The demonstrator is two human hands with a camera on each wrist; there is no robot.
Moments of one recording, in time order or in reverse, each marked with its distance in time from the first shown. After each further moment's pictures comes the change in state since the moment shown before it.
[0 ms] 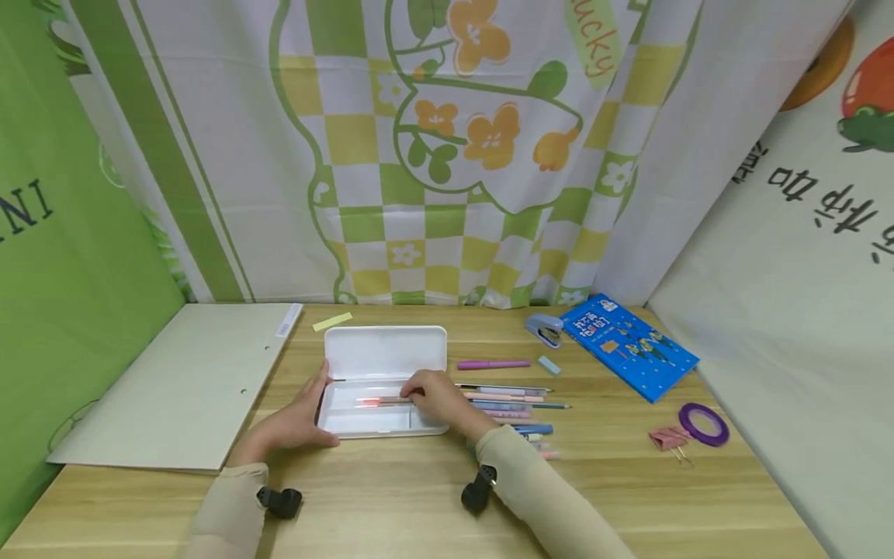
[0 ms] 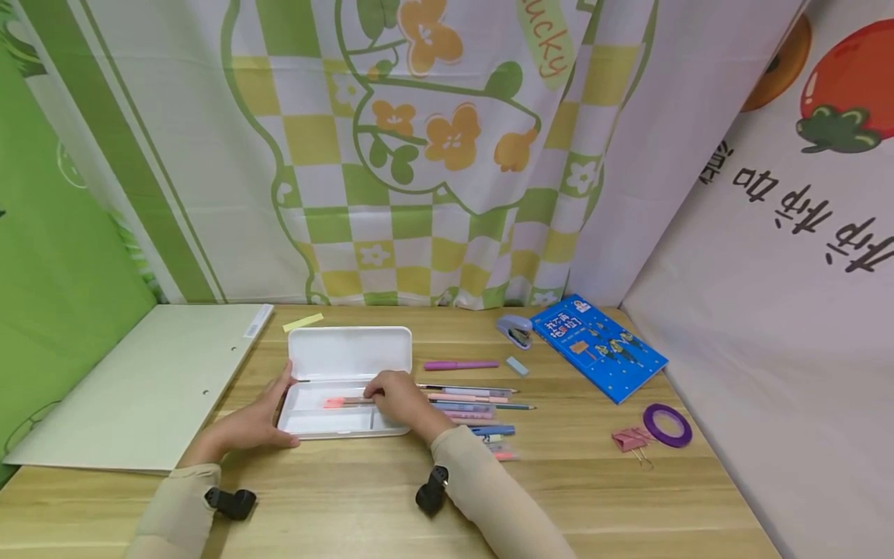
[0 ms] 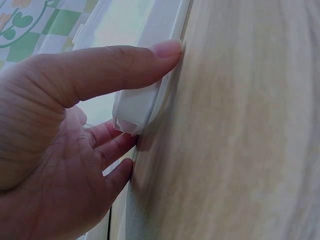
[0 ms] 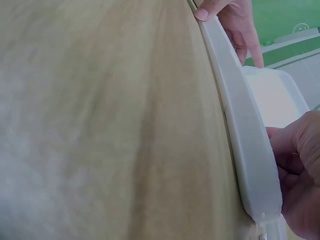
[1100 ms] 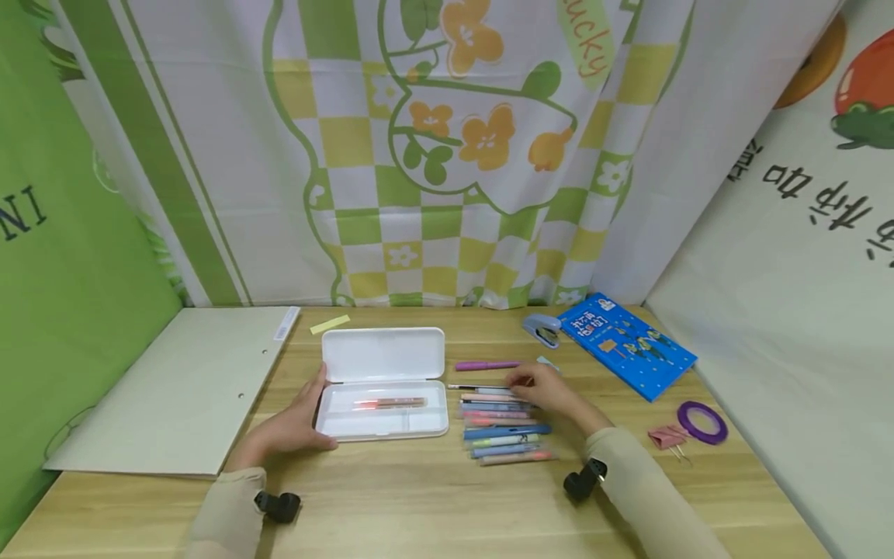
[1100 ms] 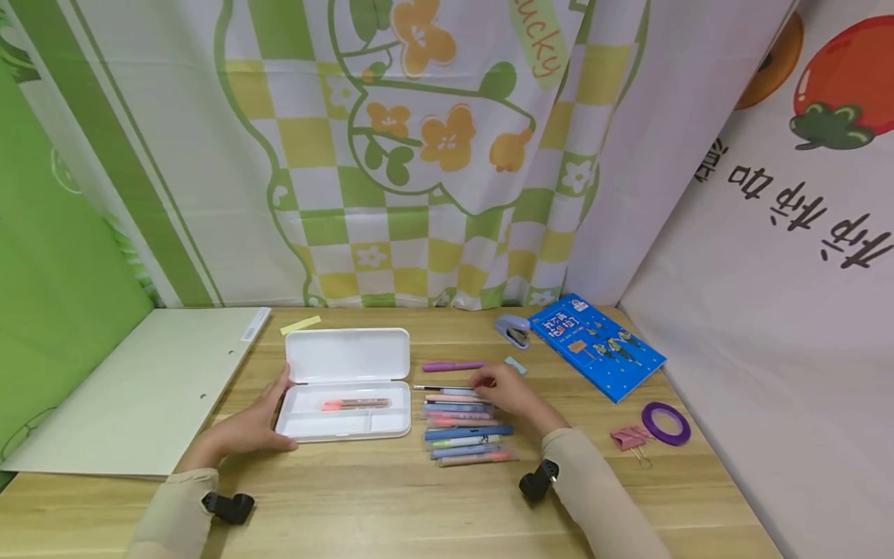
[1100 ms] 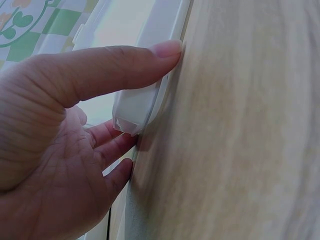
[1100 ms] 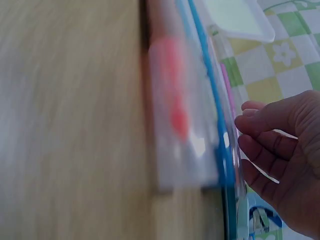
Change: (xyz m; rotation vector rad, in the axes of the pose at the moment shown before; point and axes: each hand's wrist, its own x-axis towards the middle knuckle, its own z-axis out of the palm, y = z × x) left_hand 0.001 -0.006 0.001 0.007 0.001 0.001; right_hand -0.089 0.089 -0.116 0.043 -0.050 0.174
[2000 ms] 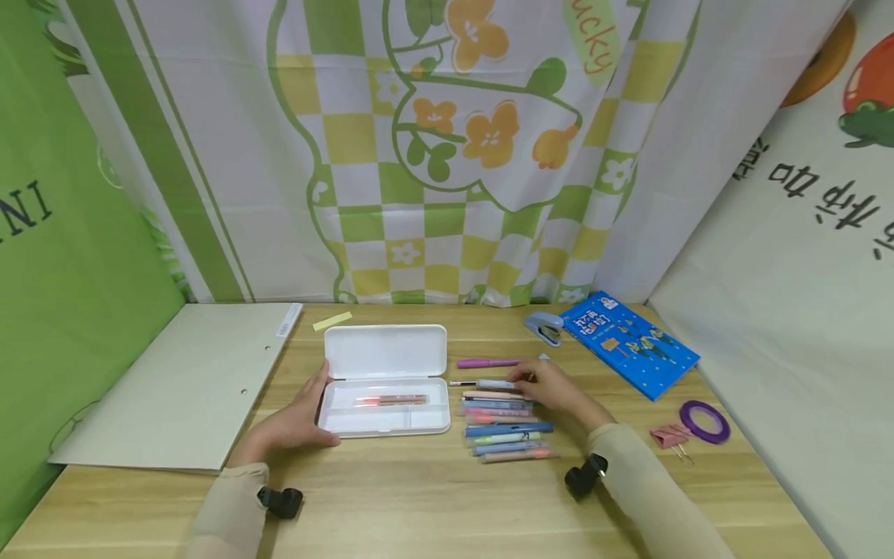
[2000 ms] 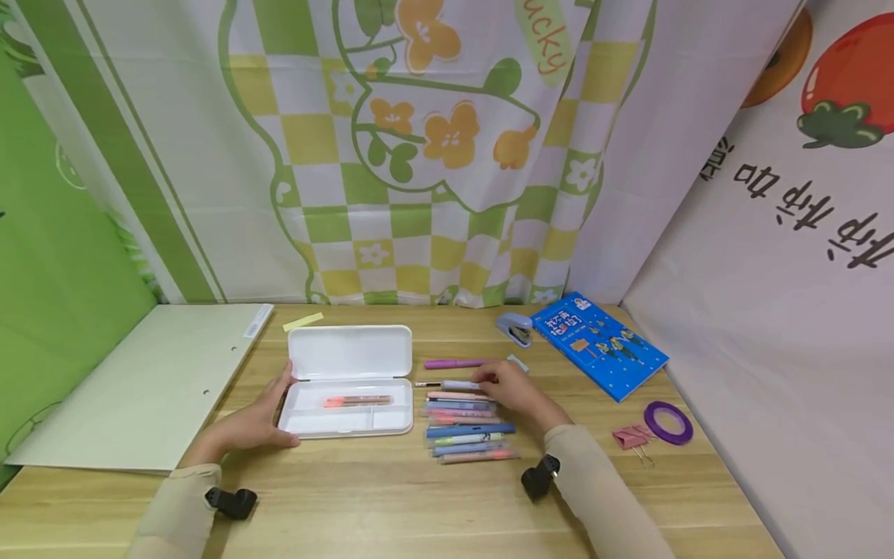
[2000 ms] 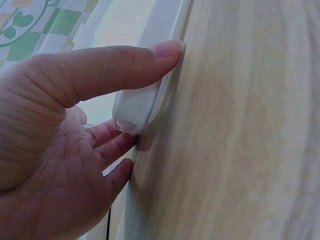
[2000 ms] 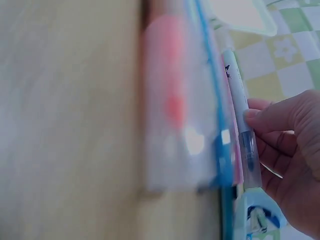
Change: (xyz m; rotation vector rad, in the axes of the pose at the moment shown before) left_hand -0.002 0.005 -0.002 -0.005 -0.009 -0.013; right_hand 0.003 0.001 -0.003 -0.081 -0.007 0.007
